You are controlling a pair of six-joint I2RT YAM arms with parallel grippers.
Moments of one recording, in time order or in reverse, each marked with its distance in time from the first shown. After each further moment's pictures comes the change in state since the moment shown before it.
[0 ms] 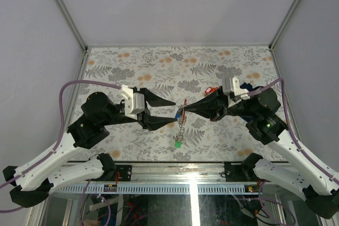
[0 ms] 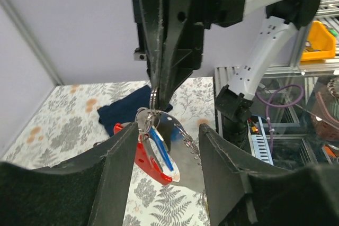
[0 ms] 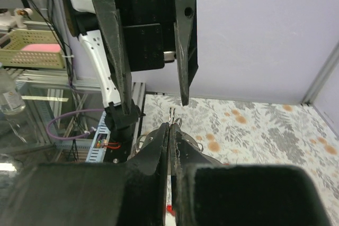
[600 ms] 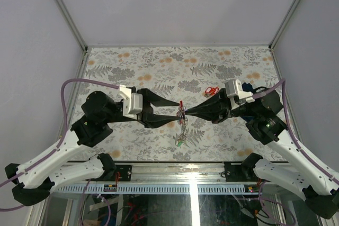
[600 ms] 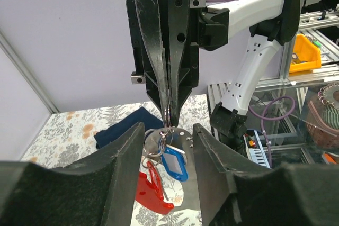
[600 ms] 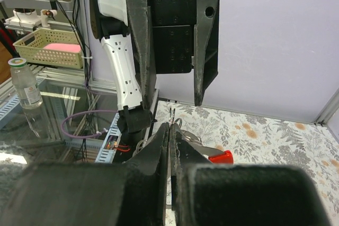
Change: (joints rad) left arm 0.000 0.031 0.001 0.139 0.085 -0.021; right arm -0.002 0.000 -0.008 0.100 -0.102 0.050
